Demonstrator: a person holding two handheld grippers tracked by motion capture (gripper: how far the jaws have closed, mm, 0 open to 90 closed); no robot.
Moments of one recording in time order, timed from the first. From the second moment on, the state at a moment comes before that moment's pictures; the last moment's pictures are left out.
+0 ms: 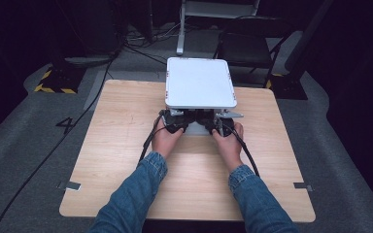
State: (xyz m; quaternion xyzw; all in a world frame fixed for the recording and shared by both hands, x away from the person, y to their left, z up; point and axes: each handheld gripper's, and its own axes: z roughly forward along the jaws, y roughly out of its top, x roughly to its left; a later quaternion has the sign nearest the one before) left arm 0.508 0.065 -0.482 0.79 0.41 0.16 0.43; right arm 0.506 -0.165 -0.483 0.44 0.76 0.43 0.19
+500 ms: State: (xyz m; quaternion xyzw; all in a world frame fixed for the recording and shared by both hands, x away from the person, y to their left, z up) left arm 0.421 0.080 -0.409 0.78 0.34 0.16 0.50; right arm 0.447 -0.192 -0.410 0.37 0.77 0.48 0.21
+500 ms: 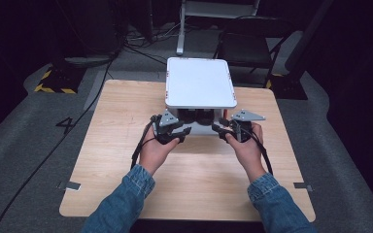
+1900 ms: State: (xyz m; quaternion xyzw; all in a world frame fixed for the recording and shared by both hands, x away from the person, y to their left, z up) left arm 0.348 0.268 -0.447 0.82 0.44 0.19 0.32; right arm 0.387 -0.340 -0.422 0.44 0.79 0.38 0.19
